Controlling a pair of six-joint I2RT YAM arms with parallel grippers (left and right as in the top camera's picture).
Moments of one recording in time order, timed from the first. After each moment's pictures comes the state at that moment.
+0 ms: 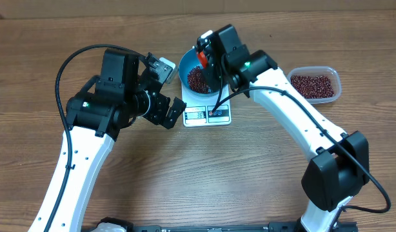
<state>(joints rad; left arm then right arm) -0.26 1.36 1.39 -0.99 0.32 0.20 0.52 1.91 1.71 -0.76 0.00 -0.09</state>
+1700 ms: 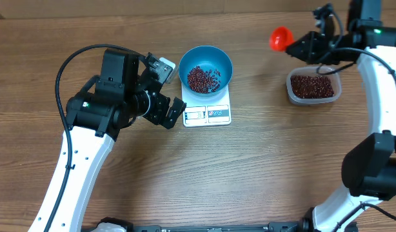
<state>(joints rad) -0.26 1.36 1.39 -0.99 0.32 0.20 -0.18 1.90 1.81 -1.03 -0.72 -0.01</state>
